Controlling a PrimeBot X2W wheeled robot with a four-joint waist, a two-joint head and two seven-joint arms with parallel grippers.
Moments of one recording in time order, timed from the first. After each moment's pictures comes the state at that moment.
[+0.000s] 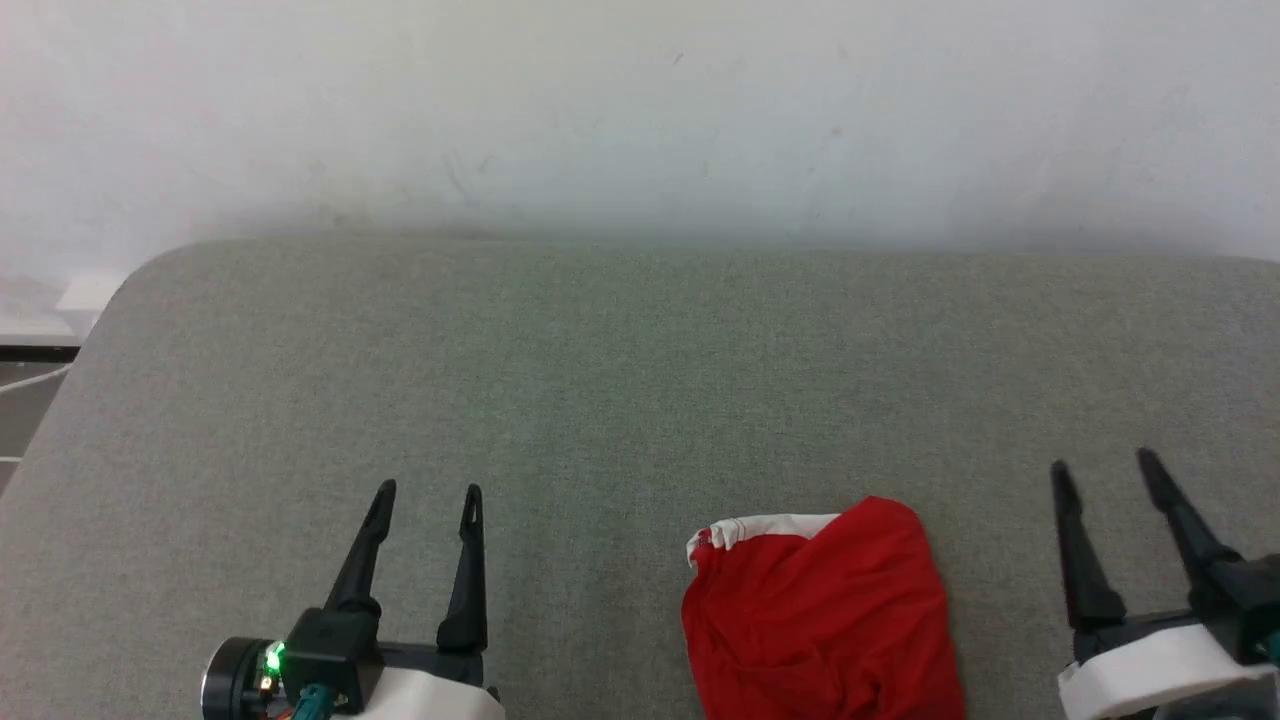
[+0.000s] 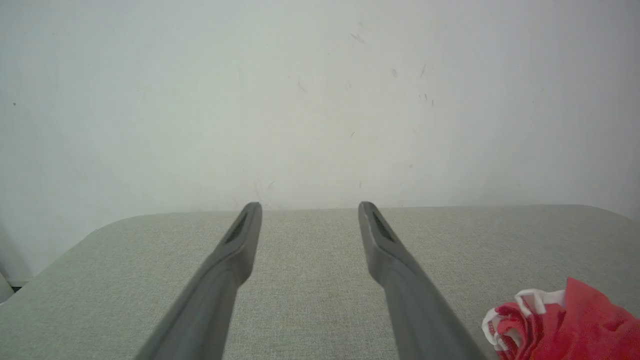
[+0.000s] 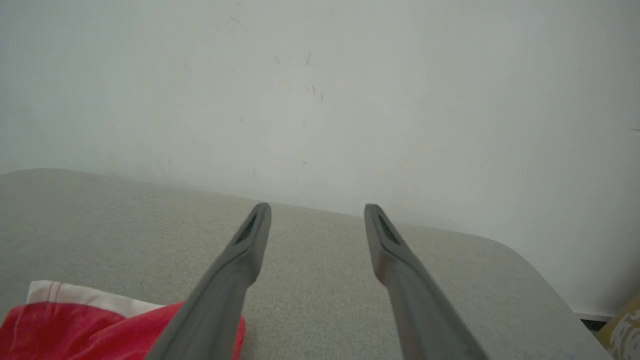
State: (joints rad) left arm 0.11 0.06 -0.11 -0.05 -0.06 0.02 -0.26; right arm 0.13 -0.10 -0.10 -0.12 0.03 0.13 -0.15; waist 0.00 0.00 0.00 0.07
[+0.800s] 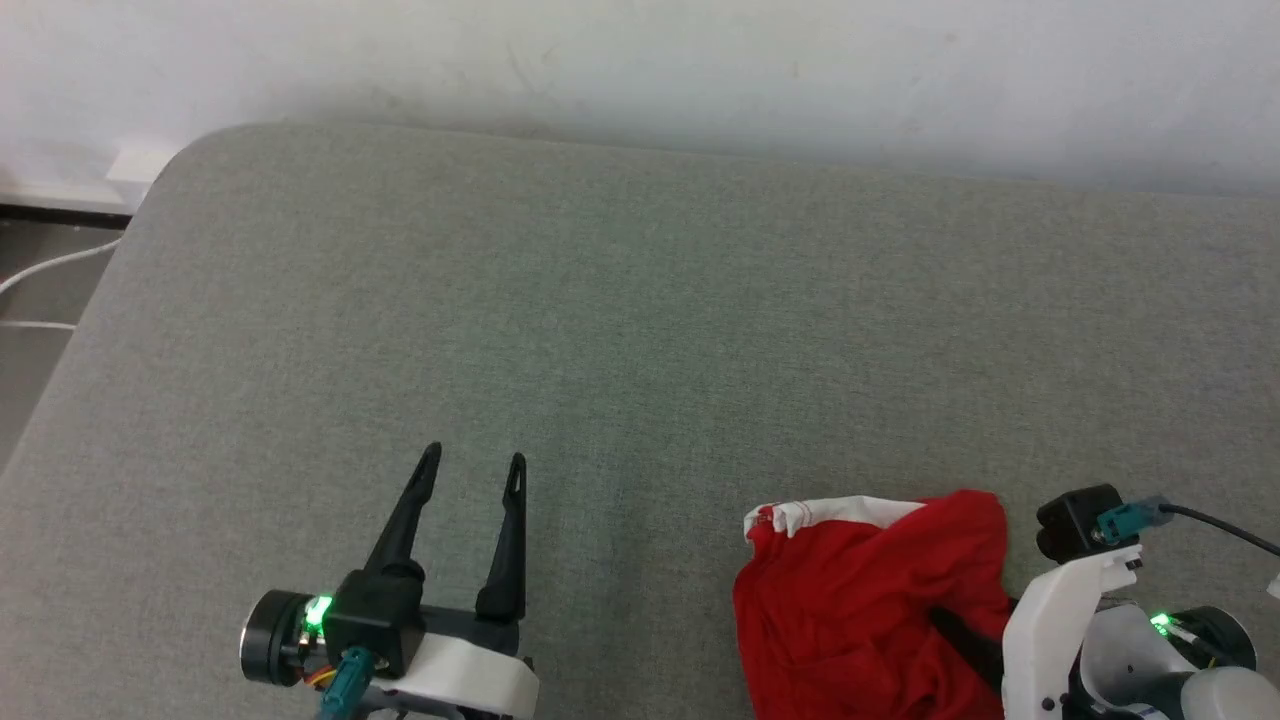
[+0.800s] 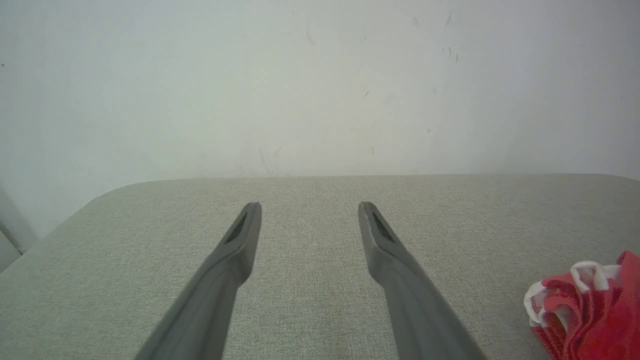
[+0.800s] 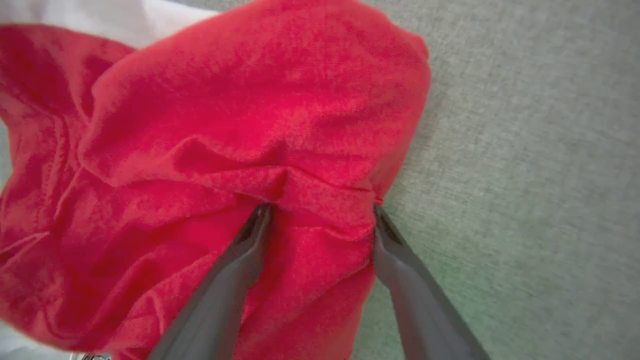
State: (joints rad) left arm 0.03 0.06 -0.17 -0.01 -0.04 0.01 -0.26; right arm 0.01 -0.25 0.11 0.00 0.45 0.13 0.76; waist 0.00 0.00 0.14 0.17
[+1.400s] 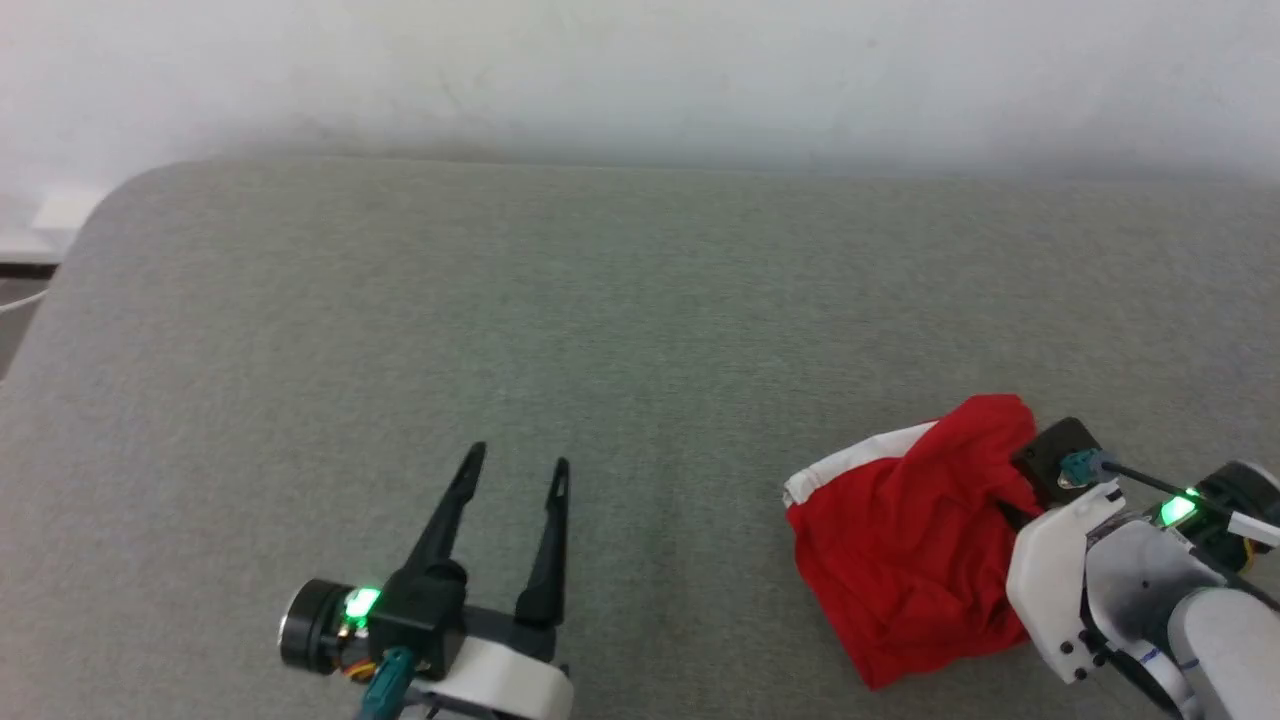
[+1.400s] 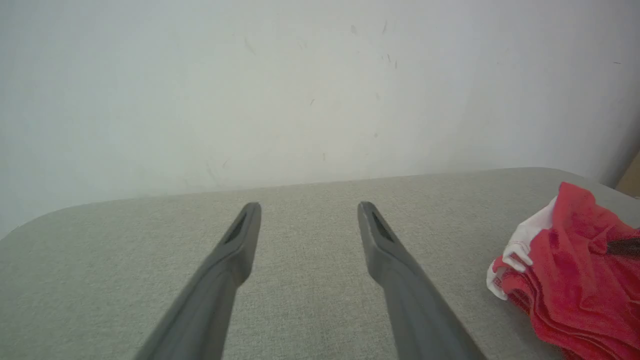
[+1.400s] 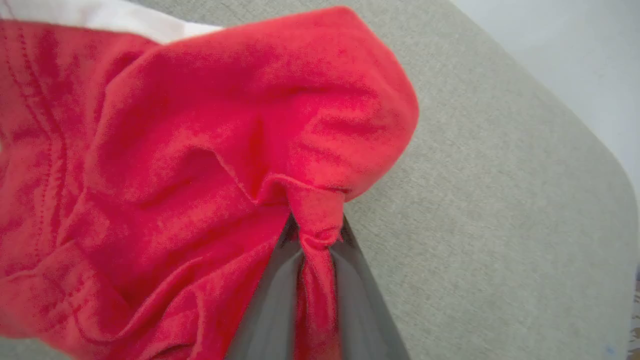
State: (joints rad) left arm 0.02 0.06 -0.22 -0.01 -0.03 0.00 -0.26; right arm -0.17 -0.44 0.31 0.04 0.19 0.13 0.59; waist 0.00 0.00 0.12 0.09
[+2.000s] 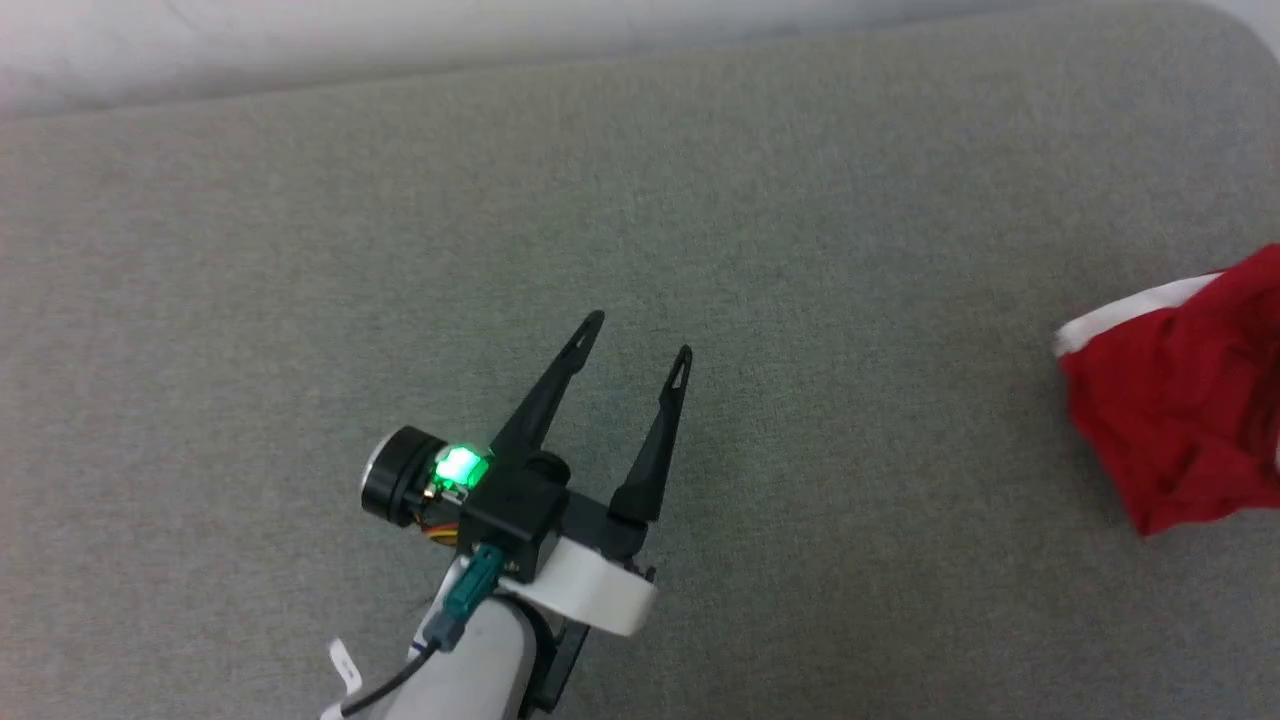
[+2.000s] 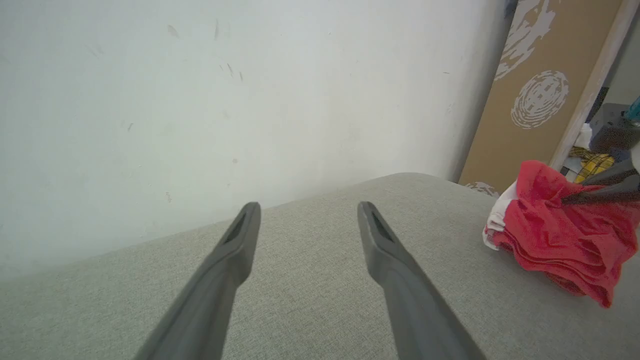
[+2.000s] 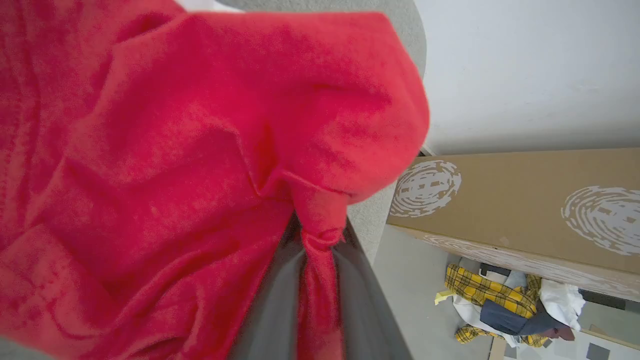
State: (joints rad) left arm -0.22 0.05 -0.38 0.01 -0.02 -0.03 -0.26; right arm -0.41 -0.84 0.38 0.25 0.17 0.13 0.43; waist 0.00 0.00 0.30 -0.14
